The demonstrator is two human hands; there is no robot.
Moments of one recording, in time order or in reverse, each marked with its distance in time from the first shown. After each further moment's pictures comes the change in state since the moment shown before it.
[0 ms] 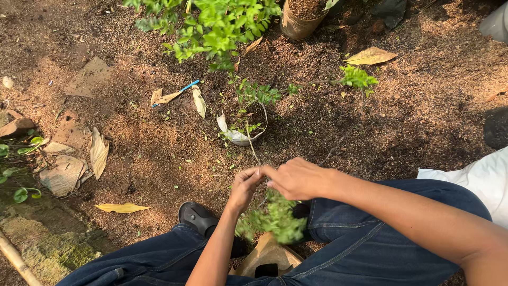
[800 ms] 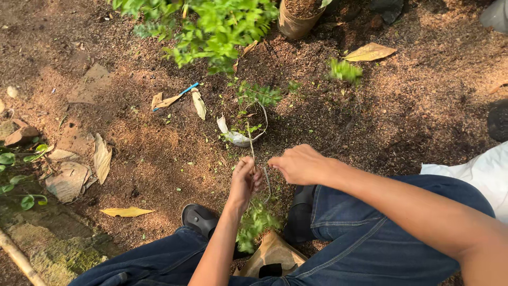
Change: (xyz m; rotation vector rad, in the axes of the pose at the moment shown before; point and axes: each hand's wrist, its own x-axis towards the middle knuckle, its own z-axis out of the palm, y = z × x) left_hand 0.002 0.031 0.018 -0.063 0.184 -0.141; right_hand 0.014 0.036 0.010 -0.067 0.173 0.123
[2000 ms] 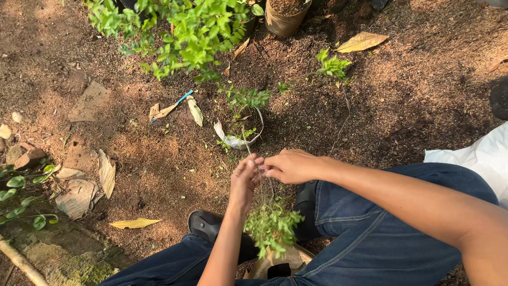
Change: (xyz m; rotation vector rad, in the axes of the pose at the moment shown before) left_hand 0.004 0.005 0.008 -0.013 0.121 0.019; right_hand 0.005 0.008 0.011 0.380 -0.044 -0.003
